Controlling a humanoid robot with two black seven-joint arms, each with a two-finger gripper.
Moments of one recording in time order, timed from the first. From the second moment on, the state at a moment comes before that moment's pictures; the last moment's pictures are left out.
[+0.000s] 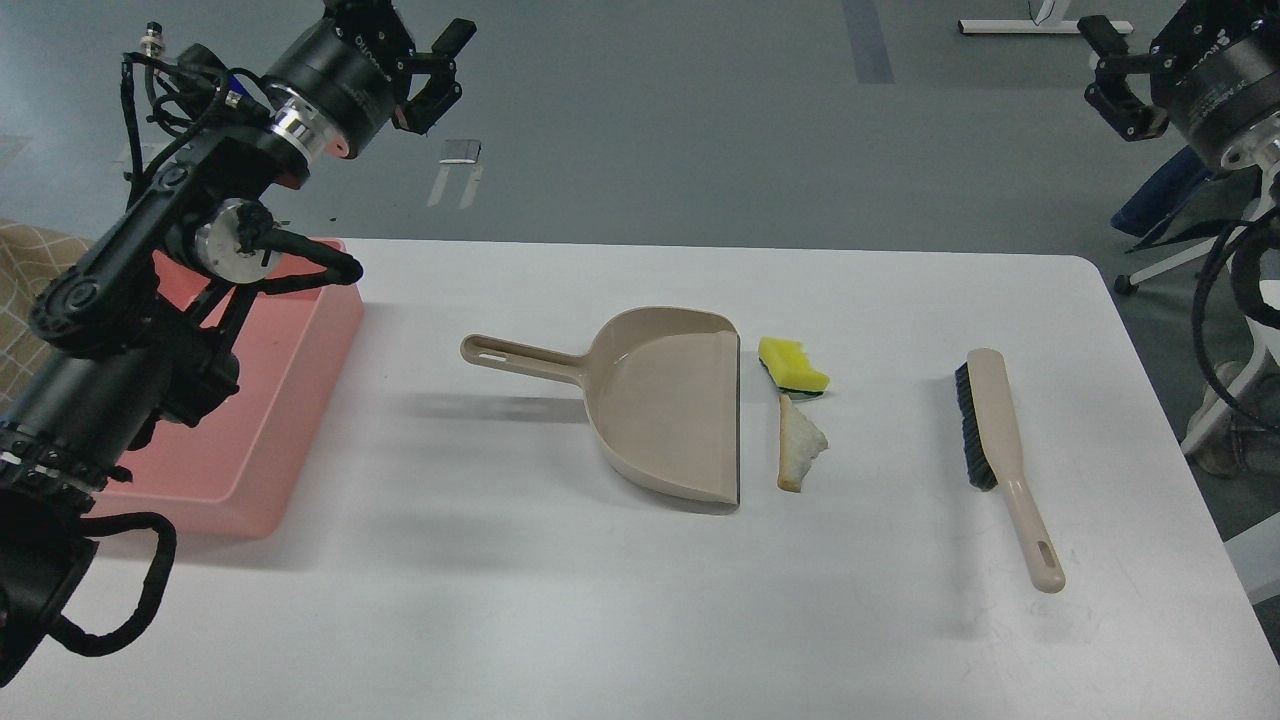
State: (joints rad) left arm -0.79 0.39 -1.10 -1.05 0.62 -0.31 -0.10; right arm 0.91 -0.74 0.67 1.16 -0.21 0.08 0.23
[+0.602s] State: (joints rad) left arm -0.50 0.77 -0.99 -1.58 0.96 -0.24 -0.09; right arm 0.70 -0.88 0.70 1.31 -0.21 0.06 0.28
